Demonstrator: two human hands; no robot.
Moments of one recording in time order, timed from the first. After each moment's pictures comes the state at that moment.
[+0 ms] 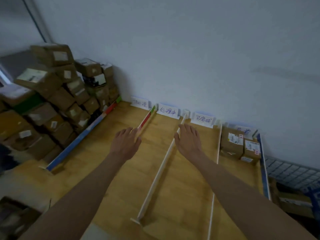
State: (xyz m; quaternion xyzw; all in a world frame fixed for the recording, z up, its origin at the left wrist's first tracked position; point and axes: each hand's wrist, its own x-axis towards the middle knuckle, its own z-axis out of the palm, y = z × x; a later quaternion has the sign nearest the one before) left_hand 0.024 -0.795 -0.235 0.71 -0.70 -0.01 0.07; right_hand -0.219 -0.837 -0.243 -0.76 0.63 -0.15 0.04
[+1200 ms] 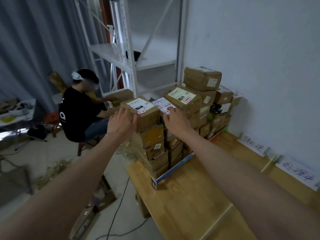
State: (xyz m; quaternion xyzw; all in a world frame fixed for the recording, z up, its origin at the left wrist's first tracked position) left_hand 0.552 -0.723 -0.128 0.89 -0.42 0.09 0.17; right_hand 0.393 -0.870 -0.130 -0.91 0.34 -0.19 0.17
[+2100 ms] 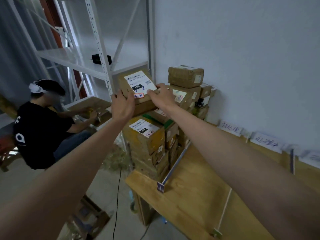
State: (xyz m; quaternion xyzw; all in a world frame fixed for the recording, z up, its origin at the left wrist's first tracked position) left_hand 0.614 -0.760 -0.075 0.78 -0.41 -0.07 0.47; right_hand 0.492 -0.835 -0.055 -0.74 0.45 -0.34 0.37
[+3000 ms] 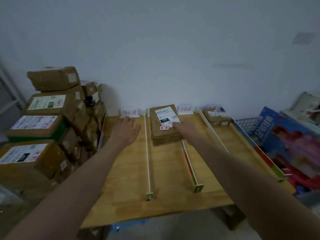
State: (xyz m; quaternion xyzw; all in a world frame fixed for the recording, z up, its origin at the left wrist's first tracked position) left_hand 0.320 -0.776 -0.157 0.52 -0.84 -0.06 0.10; right_hand 0.101 -0.695 -0.147 -0.35 0.77 -0.42 0.33
